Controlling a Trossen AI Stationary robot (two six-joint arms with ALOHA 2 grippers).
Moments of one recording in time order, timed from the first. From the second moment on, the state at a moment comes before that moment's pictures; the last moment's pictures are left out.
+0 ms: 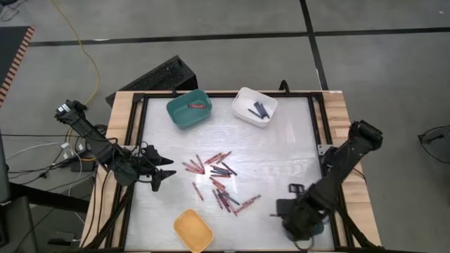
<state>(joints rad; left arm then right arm) -0.73 0.71 0.50 -0.40 -0.76 -0.88 0.83 1.57 1.37 -1.12 0.02 0.92</state>
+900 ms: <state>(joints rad) -0.73 0.71 0.50 -0.40 -0.73 -0.86 1.12 1.57 1.26 -1.09 0.03 1.51</state>
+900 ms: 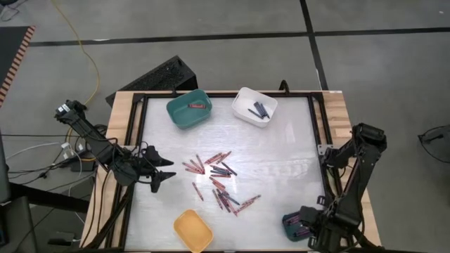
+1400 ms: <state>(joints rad) -0.73 0.71 0.50 -0.40 -0.74 -0.83 0.76 1.57 1.26 -0.64 0.14 0.87</state>
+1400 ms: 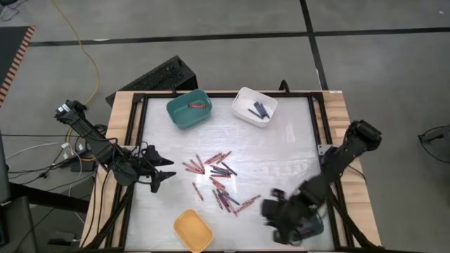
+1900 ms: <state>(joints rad) -0.73 0.71 0.50 -0.38 -0.72 -0.89 0.42 1.57 1.22 -0.56 0.23 0.55</state>
